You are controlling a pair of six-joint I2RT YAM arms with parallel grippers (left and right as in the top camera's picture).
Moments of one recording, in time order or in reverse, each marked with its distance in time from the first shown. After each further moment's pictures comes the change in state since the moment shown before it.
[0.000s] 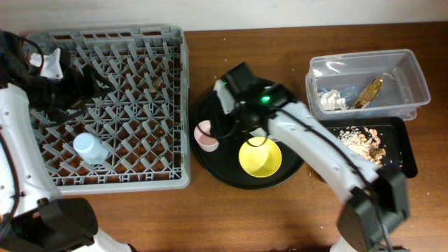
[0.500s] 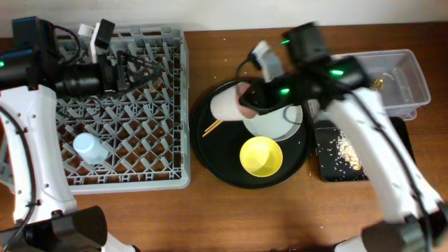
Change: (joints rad) left arm -0.183 -0.055 0.002 0.036 0.620 0.203; right arm -0.264 -0.147 0.208 -0.208 -0.407 -0.176
